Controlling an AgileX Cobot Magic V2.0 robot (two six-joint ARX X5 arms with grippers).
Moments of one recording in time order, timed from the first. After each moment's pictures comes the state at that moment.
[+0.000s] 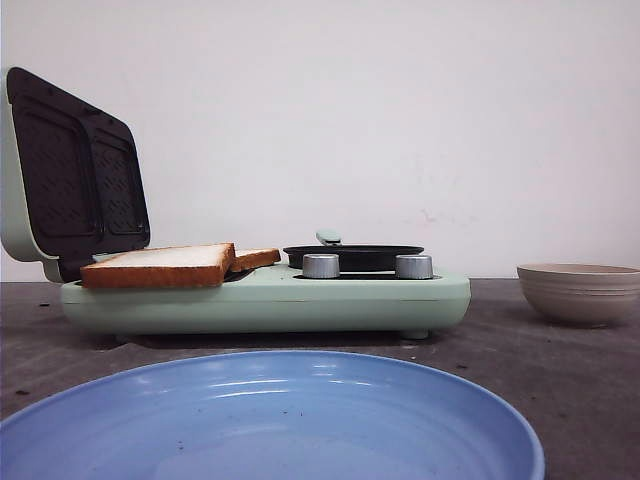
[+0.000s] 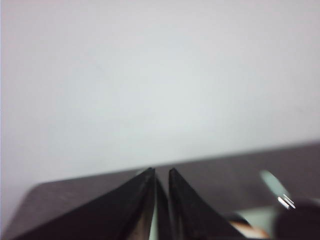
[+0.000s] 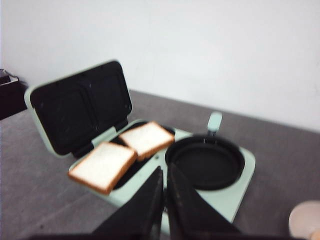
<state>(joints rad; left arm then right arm) -0.44 1.13 1.55 -0.49 -0.52 0.09 0.69 0.52 0.73 -0.30 0.06 0.12</state>
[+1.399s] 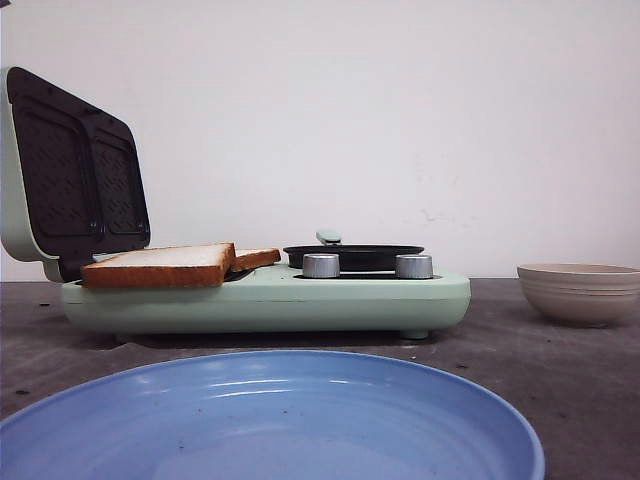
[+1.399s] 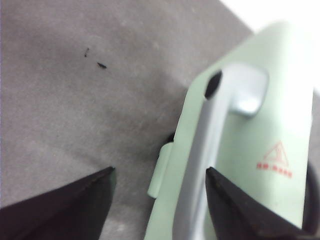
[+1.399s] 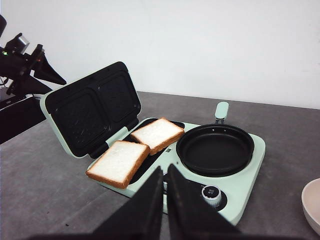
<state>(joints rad) 0.28 1.56 1.55 -0.81 0.43 -0.39 0.69 0.40 0.70 -0.38 0.05 0.23</state>
